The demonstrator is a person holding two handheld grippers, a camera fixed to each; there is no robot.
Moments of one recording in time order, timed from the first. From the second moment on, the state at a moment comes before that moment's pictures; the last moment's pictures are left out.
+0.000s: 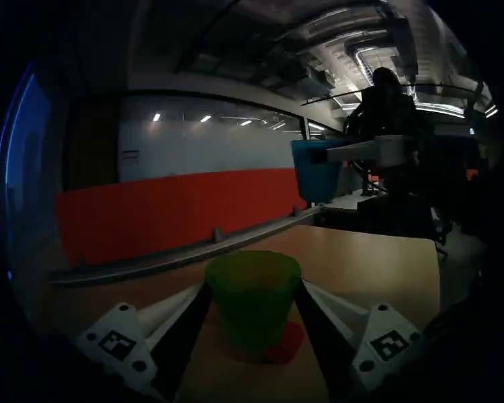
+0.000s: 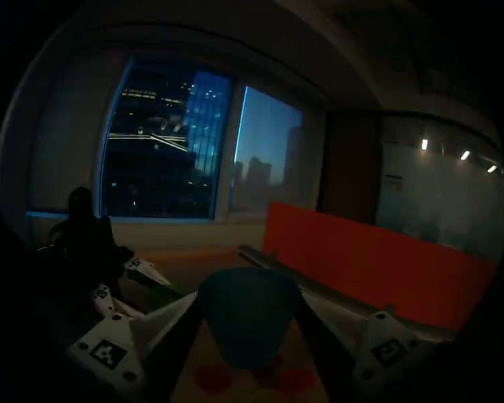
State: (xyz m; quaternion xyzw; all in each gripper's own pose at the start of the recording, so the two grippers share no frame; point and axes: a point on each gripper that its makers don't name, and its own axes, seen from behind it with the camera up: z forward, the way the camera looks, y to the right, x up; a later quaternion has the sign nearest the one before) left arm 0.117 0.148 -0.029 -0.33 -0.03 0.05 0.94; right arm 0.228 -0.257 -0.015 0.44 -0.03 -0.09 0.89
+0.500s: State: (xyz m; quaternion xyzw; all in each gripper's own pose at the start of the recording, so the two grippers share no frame) left arm 0.104 0.137 -0.019 -0.32 -0.05 0.06 0.94; right arm 0.215 -0.231 -0.020 0.43 -0.03 -0.08 0.90
